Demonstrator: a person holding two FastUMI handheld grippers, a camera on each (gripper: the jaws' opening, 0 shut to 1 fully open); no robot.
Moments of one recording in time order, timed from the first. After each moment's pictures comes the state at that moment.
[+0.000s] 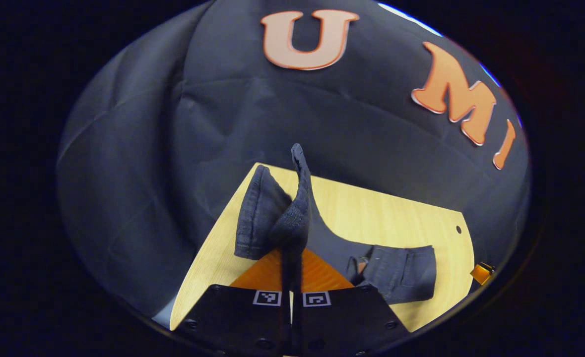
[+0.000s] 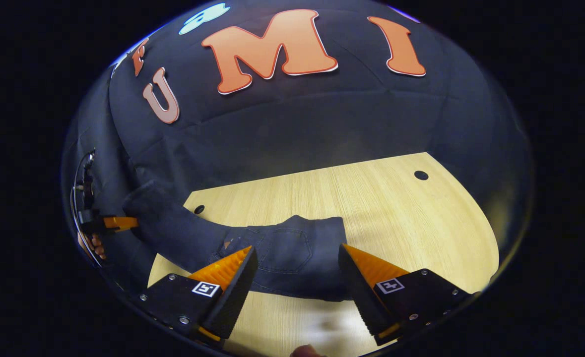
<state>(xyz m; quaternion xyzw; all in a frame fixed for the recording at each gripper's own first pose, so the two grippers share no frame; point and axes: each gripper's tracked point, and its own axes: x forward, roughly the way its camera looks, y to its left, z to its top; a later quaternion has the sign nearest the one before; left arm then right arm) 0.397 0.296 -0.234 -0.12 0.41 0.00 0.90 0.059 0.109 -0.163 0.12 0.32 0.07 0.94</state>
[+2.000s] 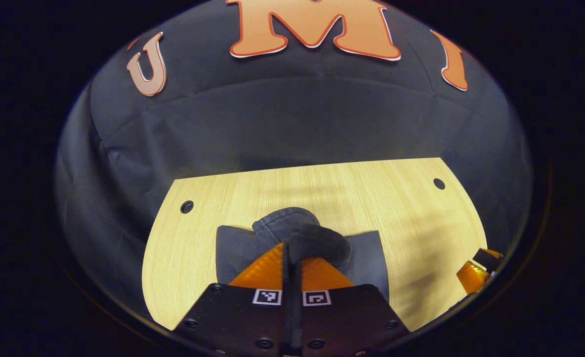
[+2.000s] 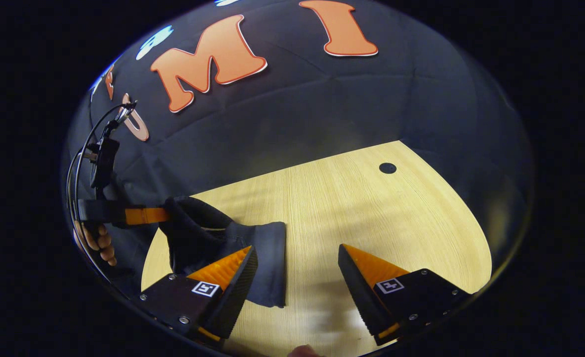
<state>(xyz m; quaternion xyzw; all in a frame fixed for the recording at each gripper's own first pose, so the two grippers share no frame) 0.419 -0.023 -0.235 0.03 0.45 -0.07 0.89 0.079 -0.028 -0.206 0.16 0.34 0.05 0.93</state>
